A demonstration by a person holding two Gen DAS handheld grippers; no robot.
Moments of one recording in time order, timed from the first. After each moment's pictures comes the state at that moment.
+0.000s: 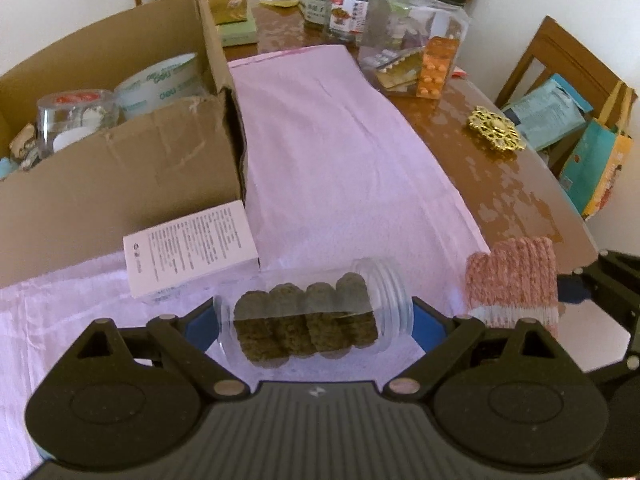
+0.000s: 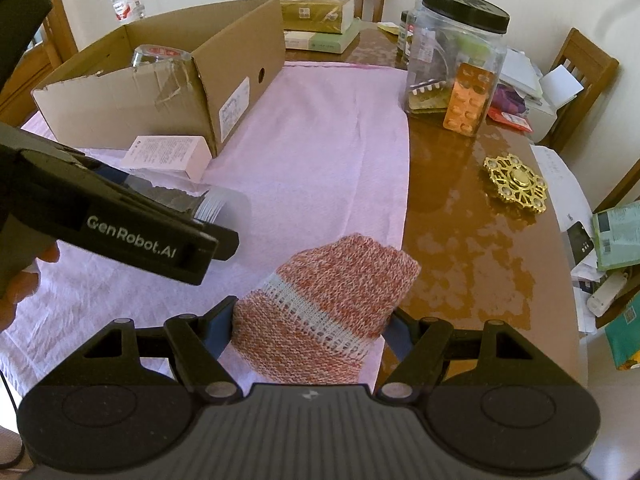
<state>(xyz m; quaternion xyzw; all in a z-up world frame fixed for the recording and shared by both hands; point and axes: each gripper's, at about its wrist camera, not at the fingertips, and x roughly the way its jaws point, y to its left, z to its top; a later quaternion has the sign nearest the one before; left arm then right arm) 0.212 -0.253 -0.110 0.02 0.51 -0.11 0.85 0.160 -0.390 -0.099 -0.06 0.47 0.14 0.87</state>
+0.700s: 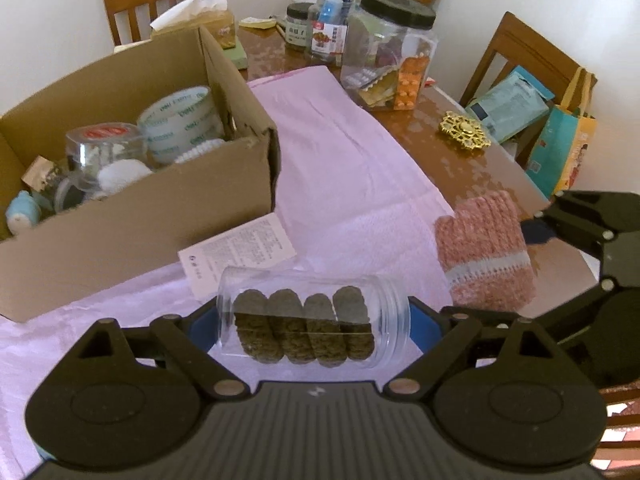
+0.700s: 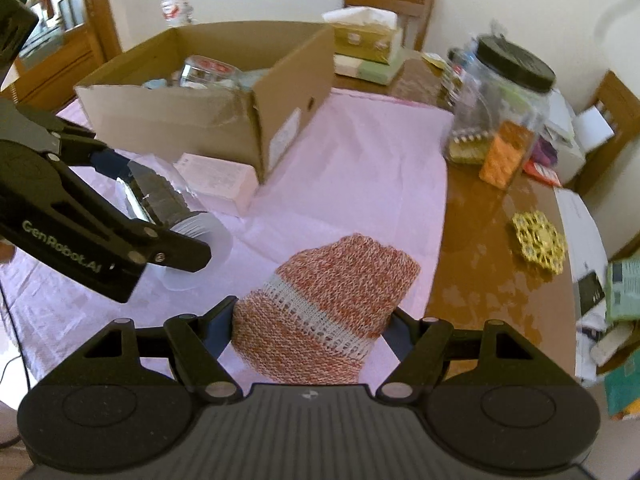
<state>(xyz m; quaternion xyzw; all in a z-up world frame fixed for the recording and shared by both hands) 0.194 -0.212 -0.067 0.04 0.50 -0.17 0.85 0.164 -0.367 -0.068 -0.10 0.45 0.20 0.87</state>
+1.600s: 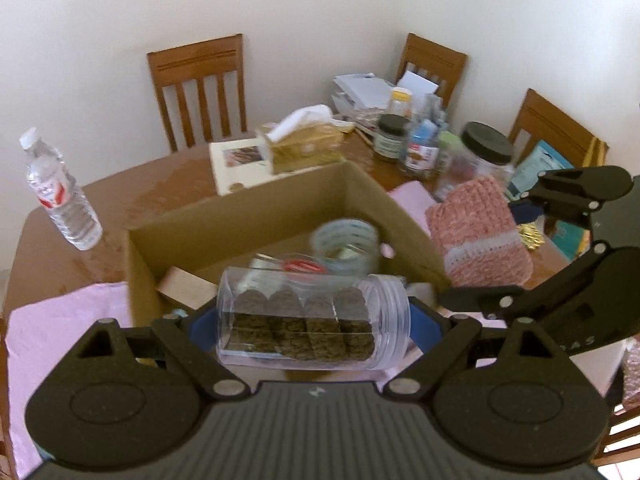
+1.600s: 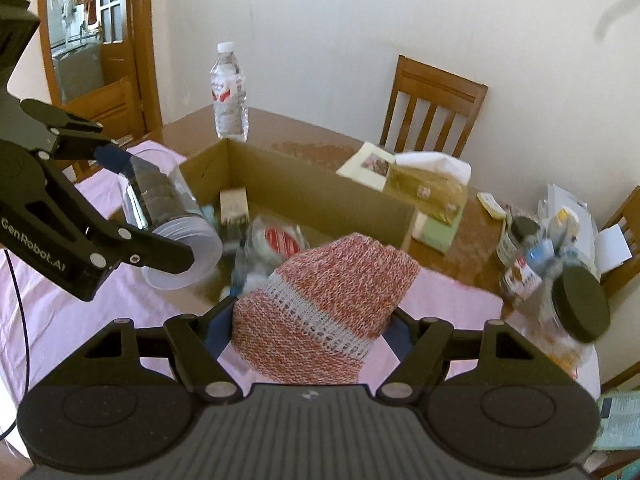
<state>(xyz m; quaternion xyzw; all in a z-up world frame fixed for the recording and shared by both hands) 0.256 -0.049 0.025 0.05 0.40 -0.16 0.90 0.256 -0.232 0.032 -0.14 0.37 0.24 0.89</state>
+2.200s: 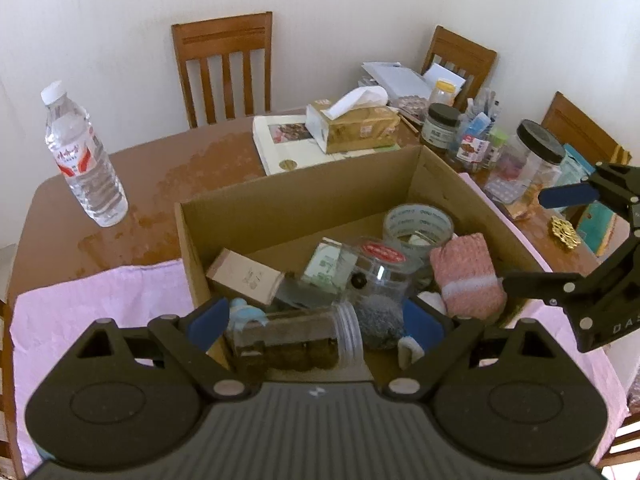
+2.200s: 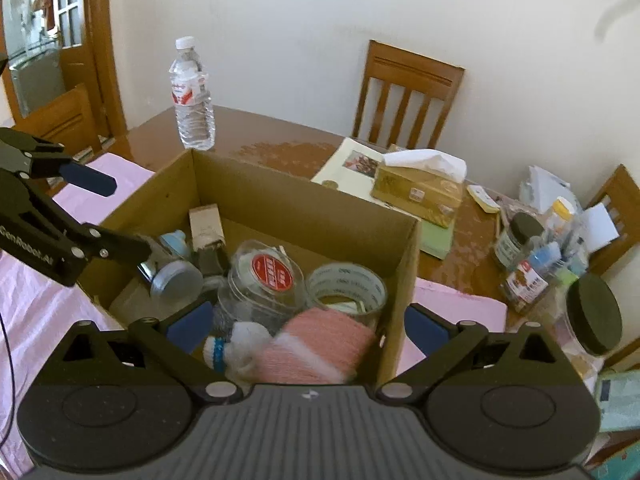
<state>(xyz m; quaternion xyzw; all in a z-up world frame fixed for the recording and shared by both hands) 0.289 0.014 -0.006 0.03 0.43 -0.15 0.89 0.292 -0.194 0.020 -0.13 0.39 0.18 0.90</state>
